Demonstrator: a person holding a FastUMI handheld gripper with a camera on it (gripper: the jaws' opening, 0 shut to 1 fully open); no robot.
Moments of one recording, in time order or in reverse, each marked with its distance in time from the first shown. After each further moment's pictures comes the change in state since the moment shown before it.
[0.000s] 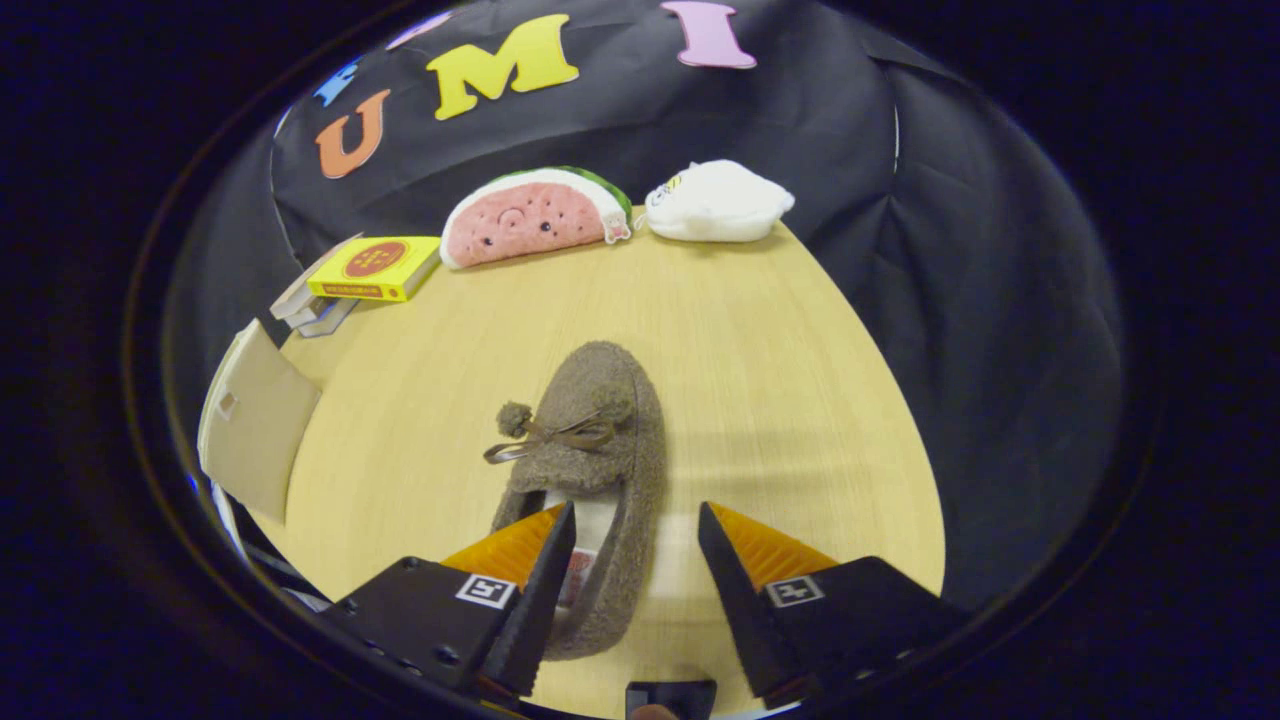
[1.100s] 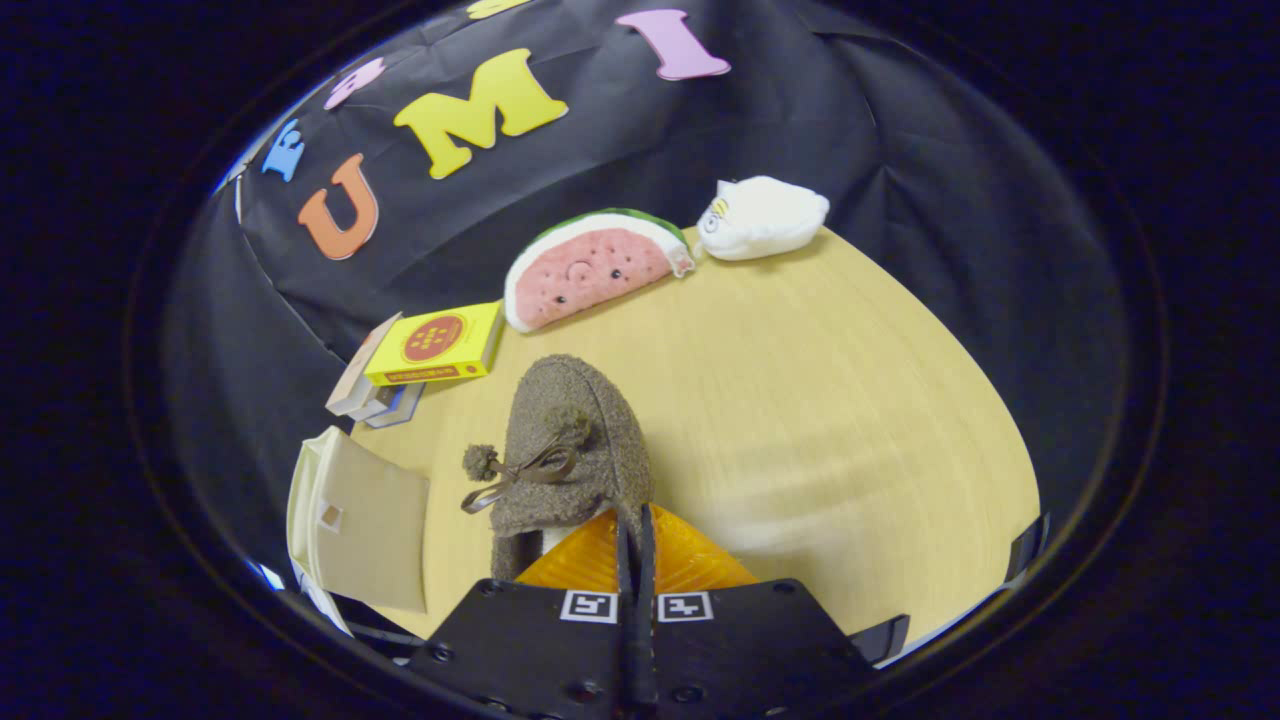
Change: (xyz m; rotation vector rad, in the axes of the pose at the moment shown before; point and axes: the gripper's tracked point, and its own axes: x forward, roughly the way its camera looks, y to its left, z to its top) arm -0.057 0.151 0.042 0.188 -0.078 0.136
